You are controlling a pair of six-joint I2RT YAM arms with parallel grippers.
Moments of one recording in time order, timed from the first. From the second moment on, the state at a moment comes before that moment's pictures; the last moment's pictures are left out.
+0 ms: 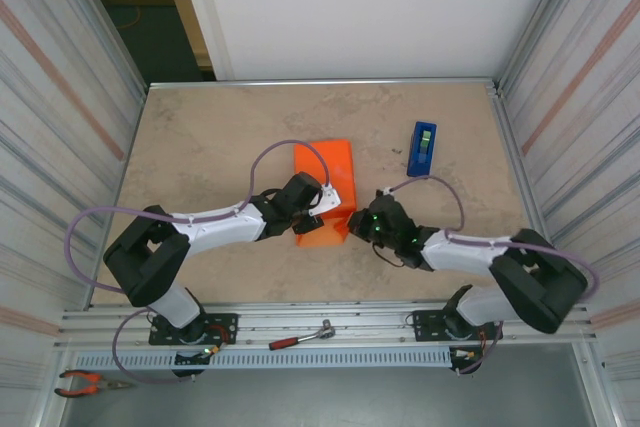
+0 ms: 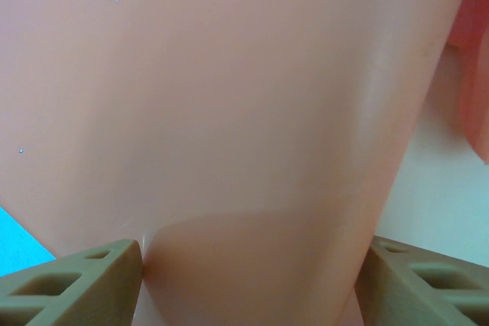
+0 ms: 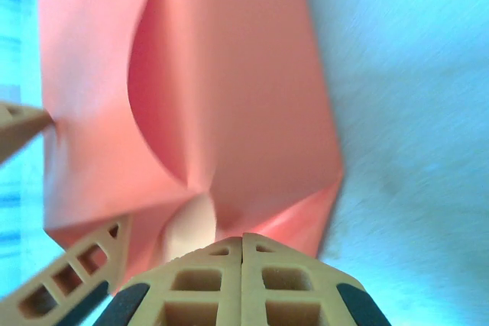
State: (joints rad) left arm -0.85 1.59 0.87 -0.16 -0.23 0.48; right arm 0.75 1.31 0.41 0.24 0.03 1.12
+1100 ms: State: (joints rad) left arm -0.85 1.59 0.87 -0.16 -0.24 0.48; right arm 0.79 1.53 0.54 0.24 0.00 1.08
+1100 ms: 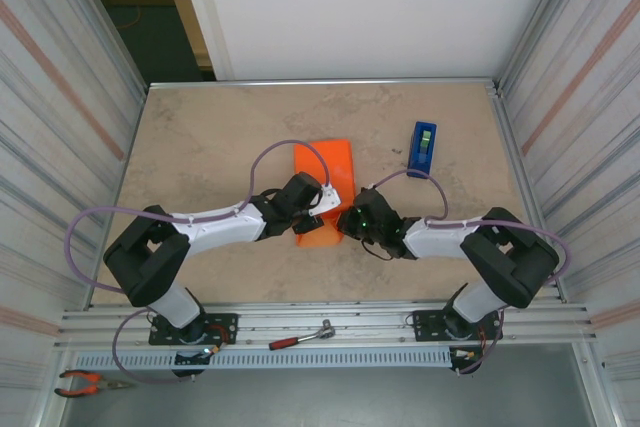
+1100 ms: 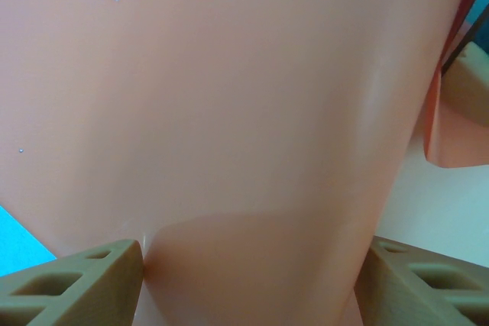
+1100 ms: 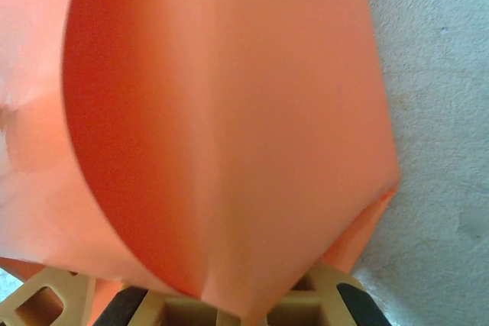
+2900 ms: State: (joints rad) left arm -0.86 1.59 0.87 -0.16 -0.24 0.48; right arm 0.87 1.39 0.35 0.36 0.03 1.12
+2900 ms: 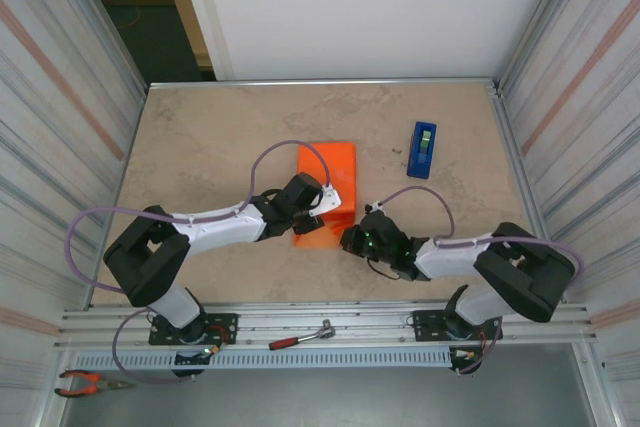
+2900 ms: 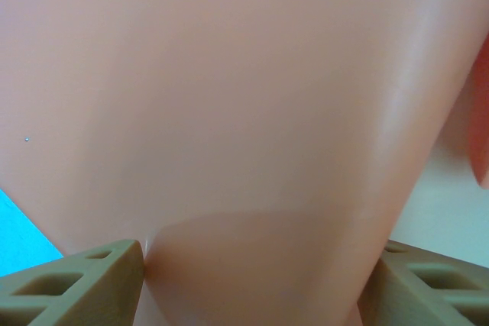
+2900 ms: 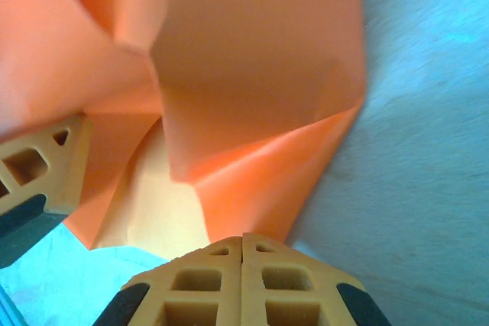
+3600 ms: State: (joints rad) left arm -0.86 1.59 0.87 -0.16 -0.24 0.48; right arm 0.78 1.39 0.38 0.25 0.00 1.07
